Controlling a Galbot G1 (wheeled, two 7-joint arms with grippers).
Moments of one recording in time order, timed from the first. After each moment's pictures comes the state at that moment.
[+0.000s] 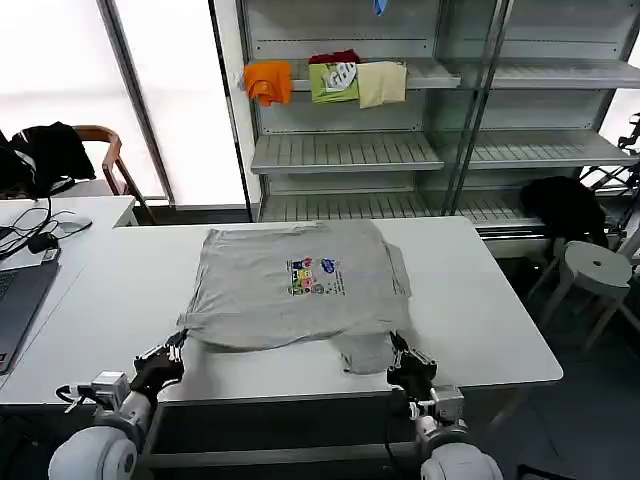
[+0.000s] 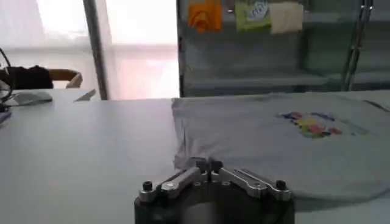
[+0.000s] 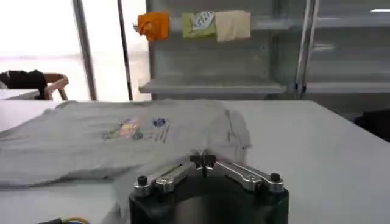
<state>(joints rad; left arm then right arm) 1.32 -1.26 -0.71 -2.00 -0.34 0.48 0.09 -1.26 1.59 0.41 2.07 0.00 -0.47 -0.01</state>
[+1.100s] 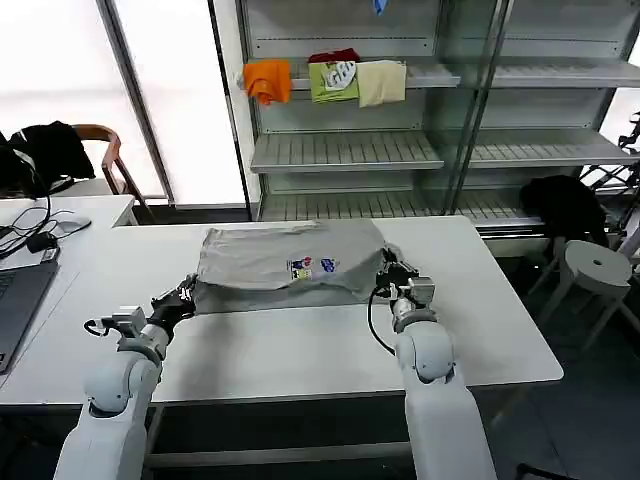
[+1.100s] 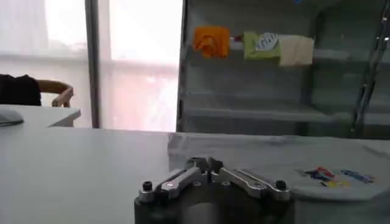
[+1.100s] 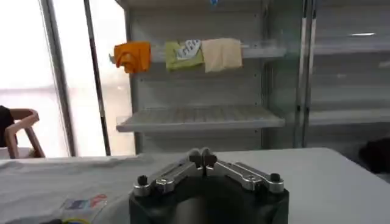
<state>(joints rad) 0.97 -1.26 -0.63 -1.66 -0.36 0.44 0.11 -0.75 1.61 0.43 1.54 -0.01 -0.44 0.00</state>
